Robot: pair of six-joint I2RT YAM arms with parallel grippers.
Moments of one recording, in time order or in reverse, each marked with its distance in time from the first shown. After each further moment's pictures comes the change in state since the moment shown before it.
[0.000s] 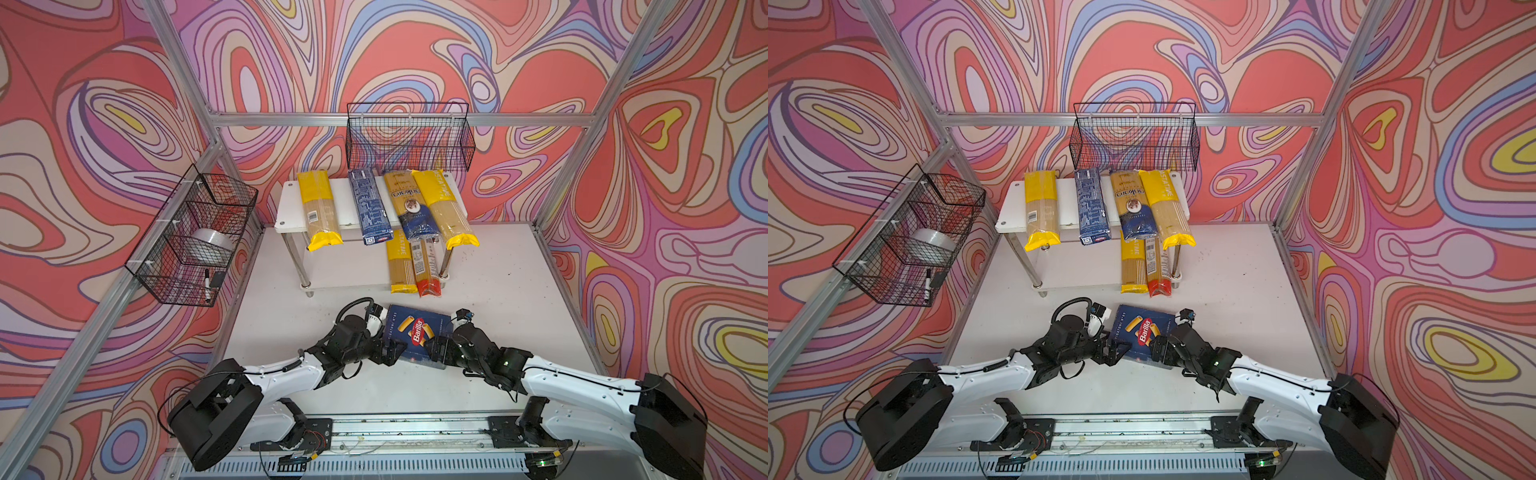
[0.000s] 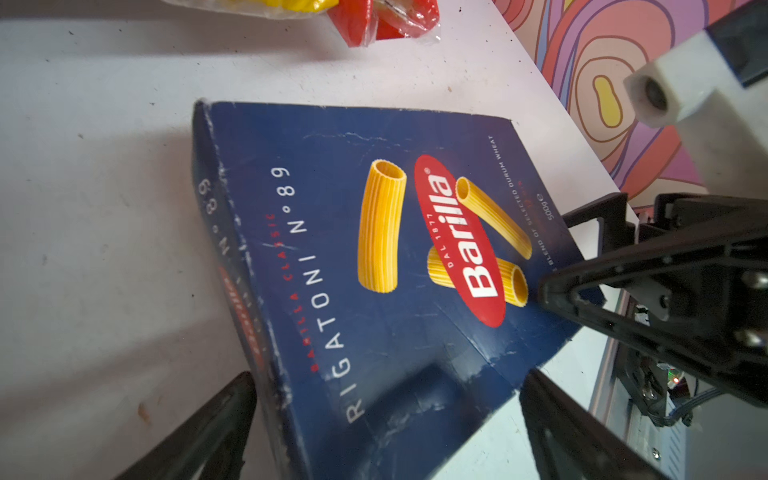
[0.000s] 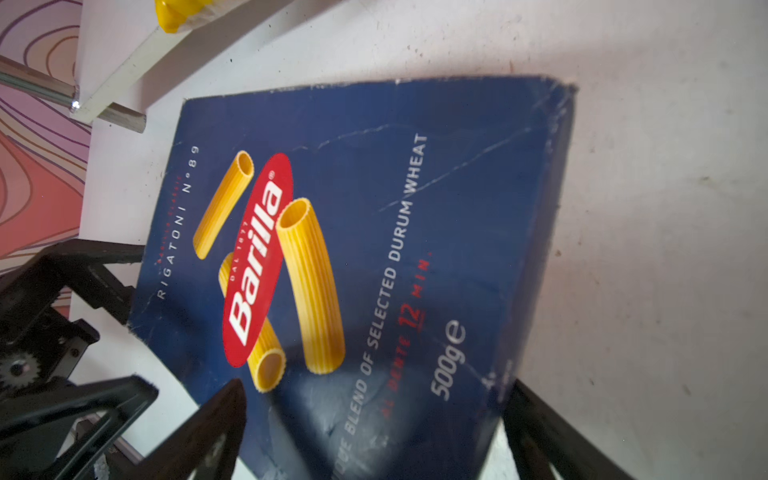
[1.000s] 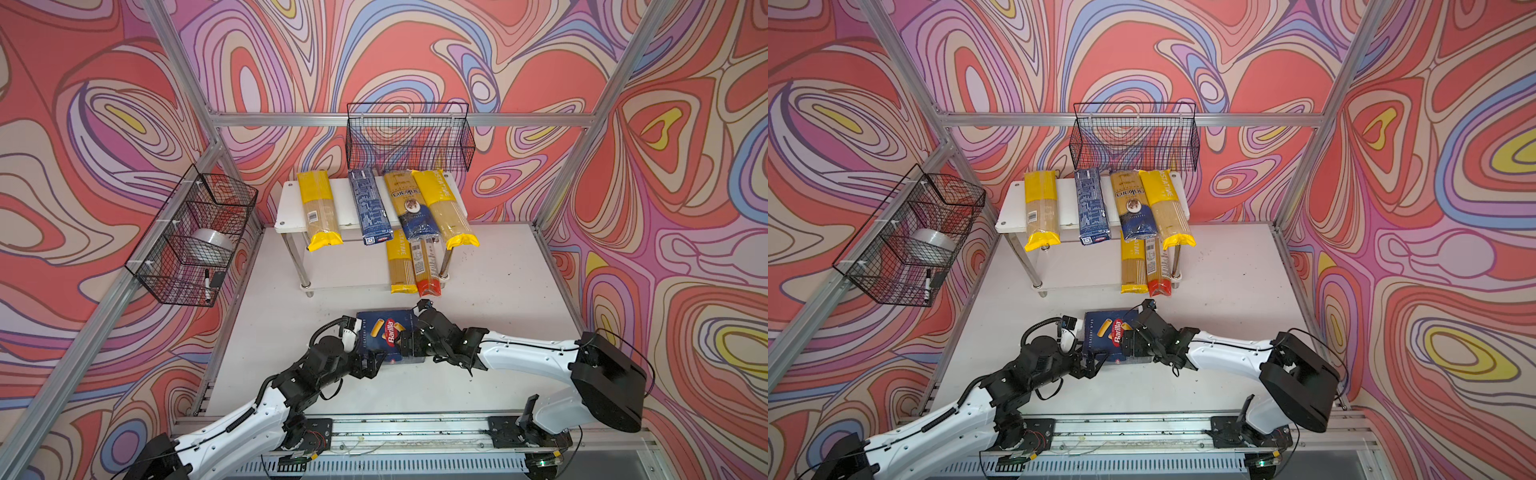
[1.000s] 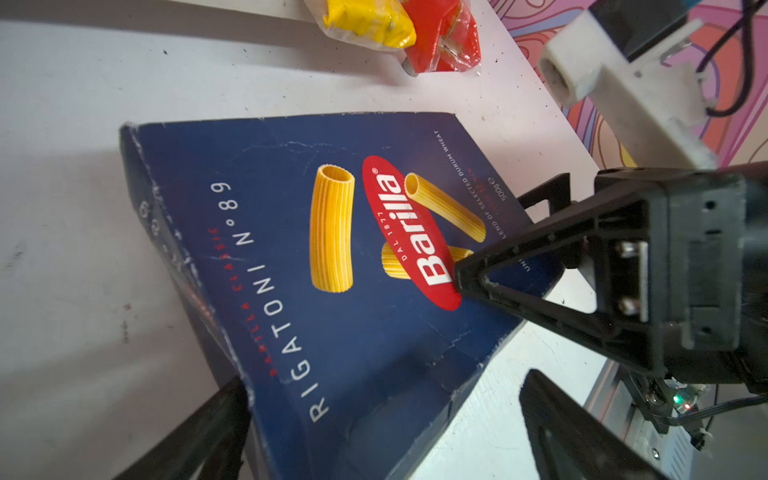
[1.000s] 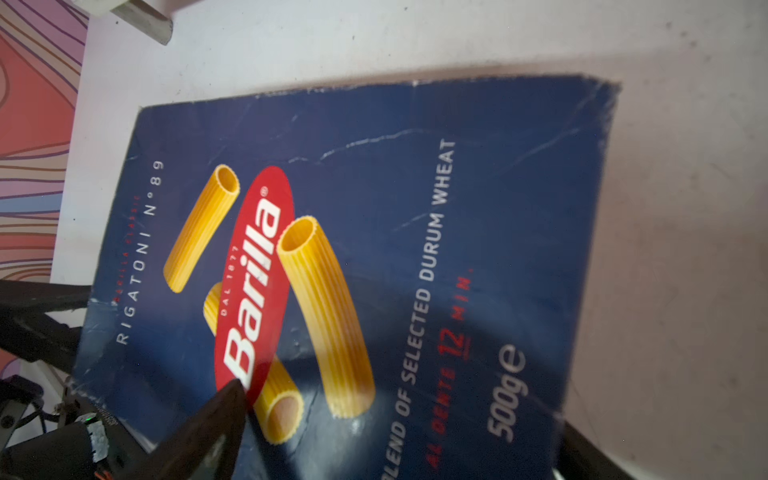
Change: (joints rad) left arm -0.022 -0.566 -0.161 -0.344 -0.196 -0.096; right arm 0.072 0.375 0.306 0.038 -0.098 -0.117
